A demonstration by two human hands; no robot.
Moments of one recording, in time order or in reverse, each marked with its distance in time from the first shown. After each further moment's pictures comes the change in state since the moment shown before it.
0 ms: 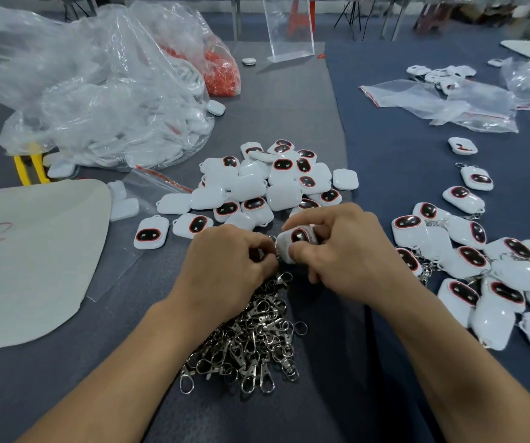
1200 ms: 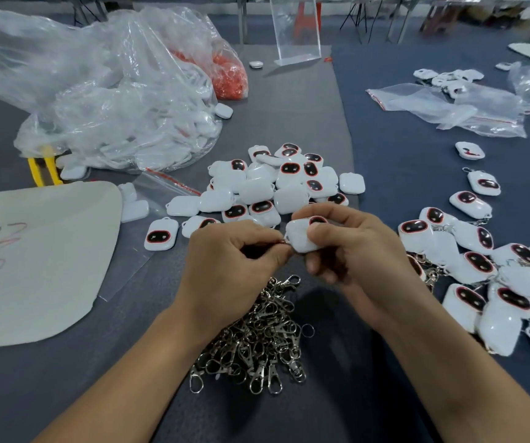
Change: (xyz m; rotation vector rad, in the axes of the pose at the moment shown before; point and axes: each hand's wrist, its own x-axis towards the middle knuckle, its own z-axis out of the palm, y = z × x) left_hand -0.007 0.005 -0.005 -0.428 0.208 0.079; right_hand -0.010 -0.015 0.007 0.907 -0.012 0.242
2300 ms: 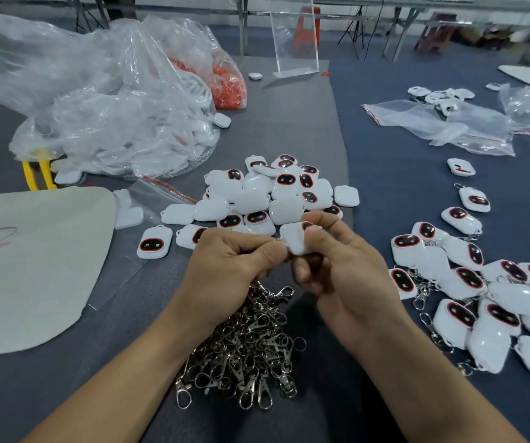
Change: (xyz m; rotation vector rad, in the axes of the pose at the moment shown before) left_hand 0.008 0.004 0.004 -0.322 -0.109 -0.288; right_hand -0.003 0.007 0.013 0.229 0.087 0.019
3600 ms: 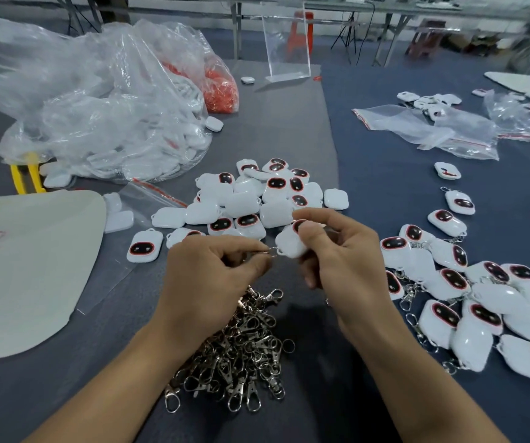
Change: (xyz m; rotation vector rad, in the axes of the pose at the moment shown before) left_hand -0.008 -0.004 -0.003 0.382 0.207 0.198; right_hand 0.013 0.000 -0.016 -0.453 0.114 -0.323
